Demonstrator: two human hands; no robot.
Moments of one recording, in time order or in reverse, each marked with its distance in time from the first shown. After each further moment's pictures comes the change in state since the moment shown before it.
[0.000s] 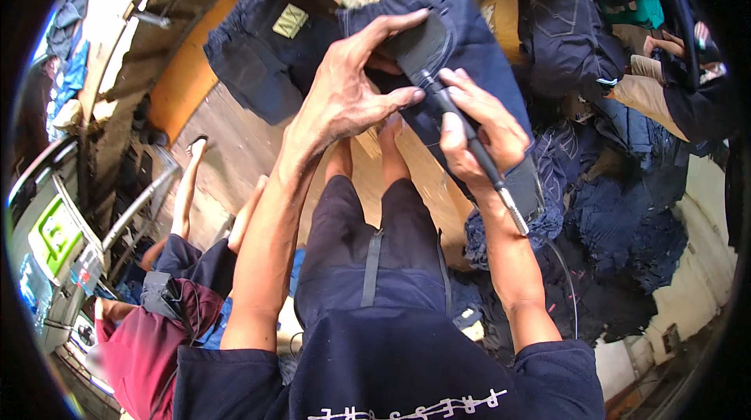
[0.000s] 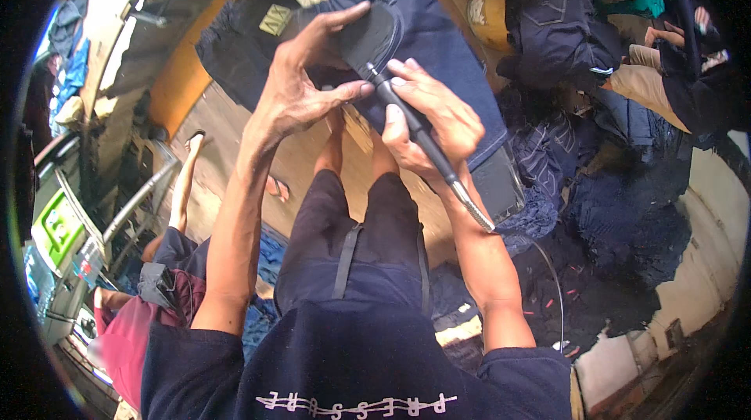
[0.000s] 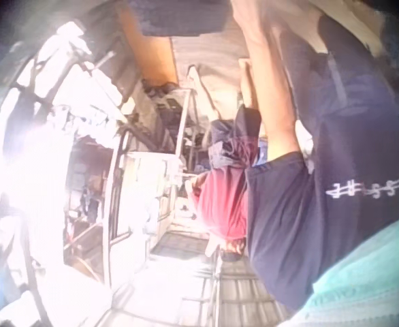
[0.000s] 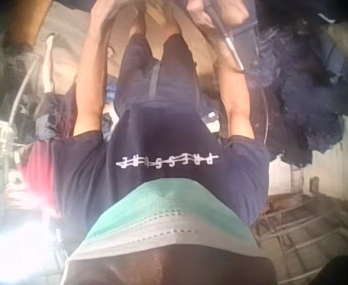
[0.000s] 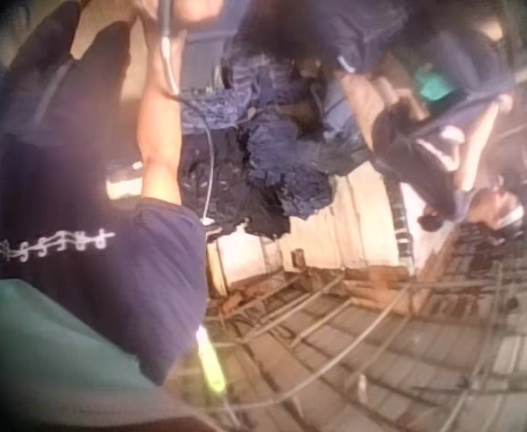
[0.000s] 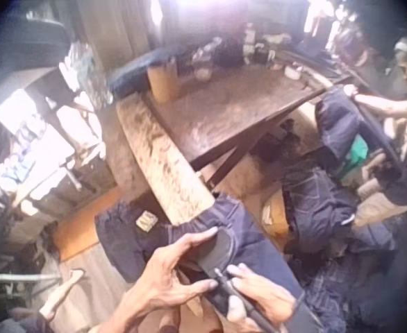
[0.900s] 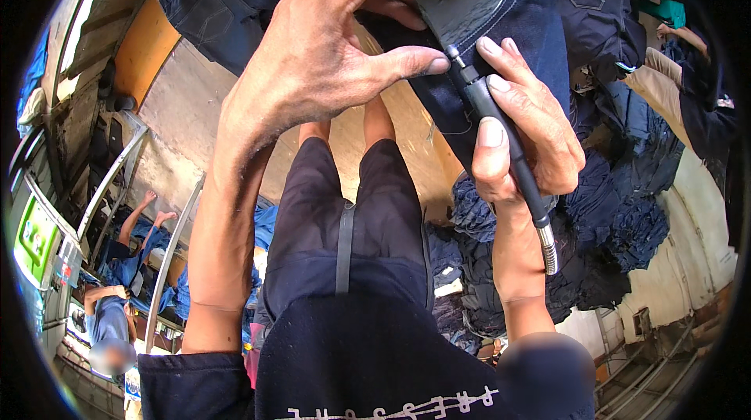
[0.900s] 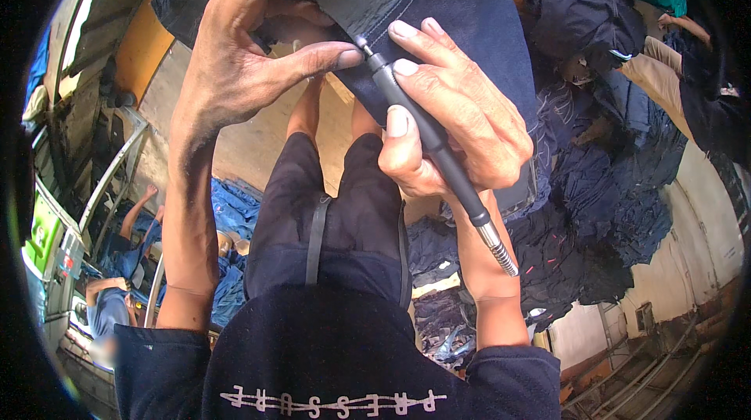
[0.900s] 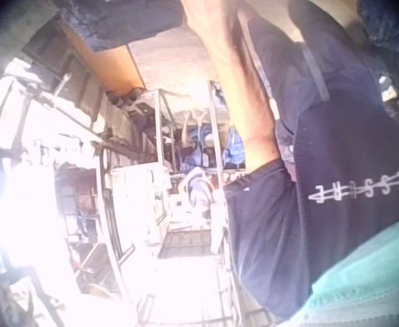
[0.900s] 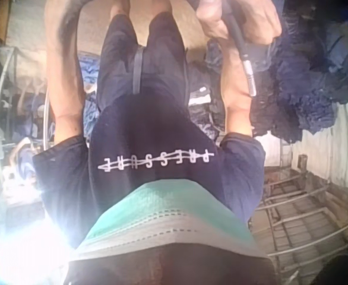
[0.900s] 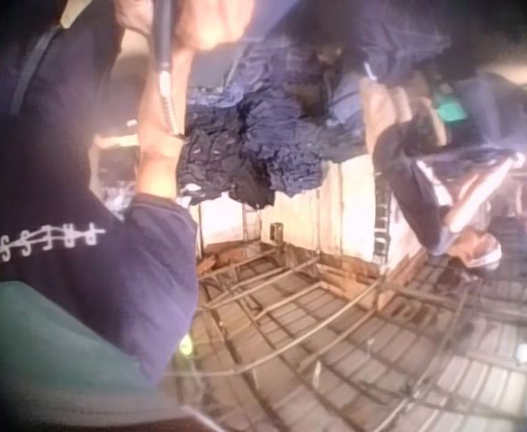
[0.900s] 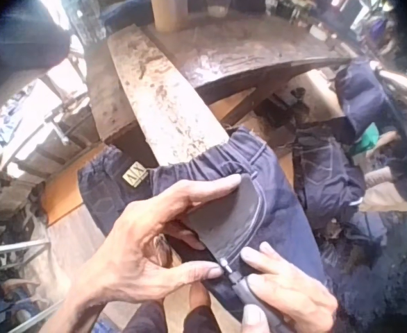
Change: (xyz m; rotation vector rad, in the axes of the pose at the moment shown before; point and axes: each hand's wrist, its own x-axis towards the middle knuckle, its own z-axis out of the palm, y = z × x) left_hand 0.007 -0.020 -0.005 -0.184 -0.097 0.116; right_hand -0.019 0.019 -0.003 0.000 -0.178 -0.083
